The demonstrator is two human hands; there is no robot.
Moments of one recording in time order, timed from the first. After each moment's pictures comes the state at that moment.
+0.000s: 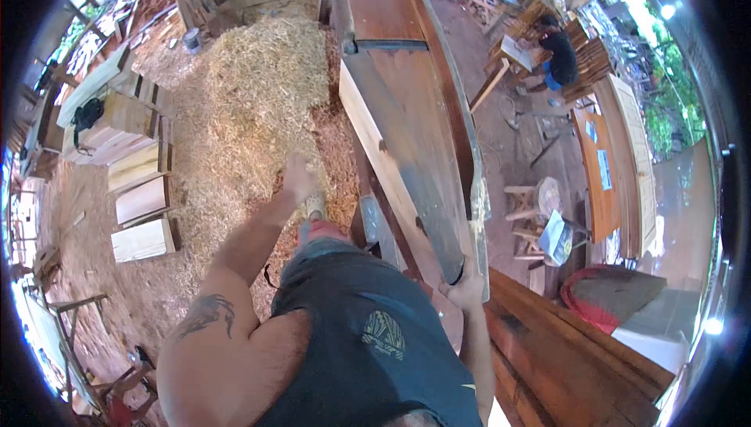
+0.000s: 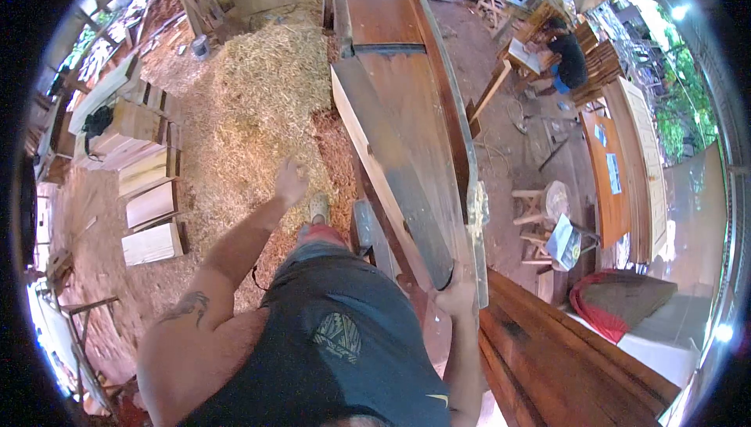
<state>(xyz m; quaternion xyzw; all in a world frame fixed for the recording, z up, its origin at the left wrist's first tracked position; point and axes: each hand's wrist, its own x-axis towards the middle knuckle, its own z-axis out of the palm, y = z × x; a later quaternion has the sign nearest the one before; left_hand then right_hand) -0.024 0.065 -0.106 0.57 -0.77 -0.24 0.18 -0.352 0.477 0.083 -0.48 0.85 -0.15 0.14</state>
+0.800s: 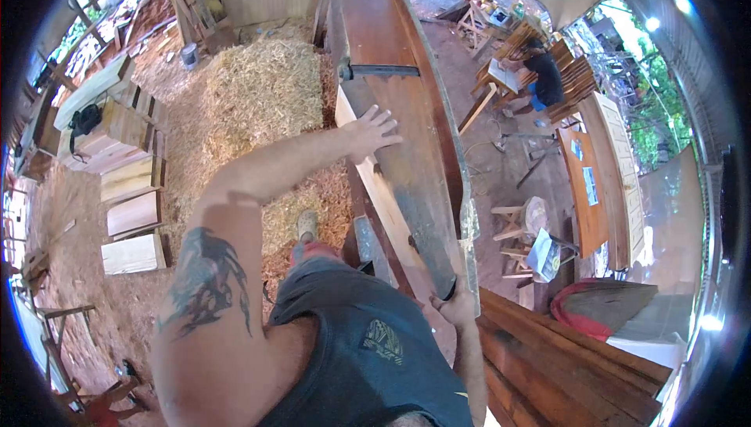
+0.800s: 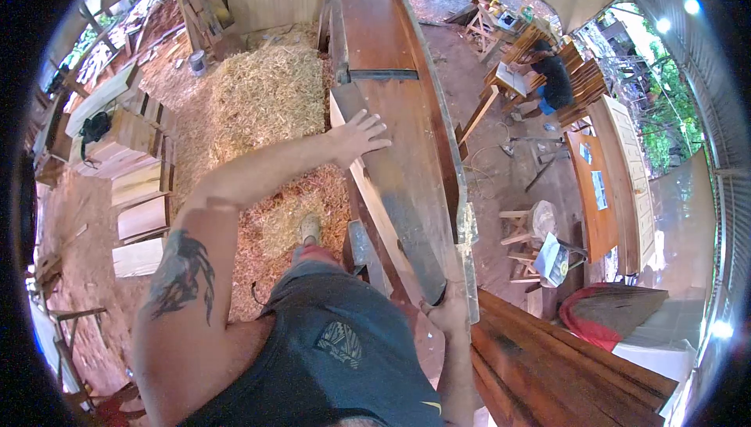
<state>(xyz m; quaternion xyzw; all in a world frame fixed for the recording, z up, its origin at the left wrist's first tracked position) -0.198 -0.018 0.125 0.03 -1.00 0.06 -0.06 -0.340 0.480 0.102 -0.44 0.87 -0.15 0.19</state>
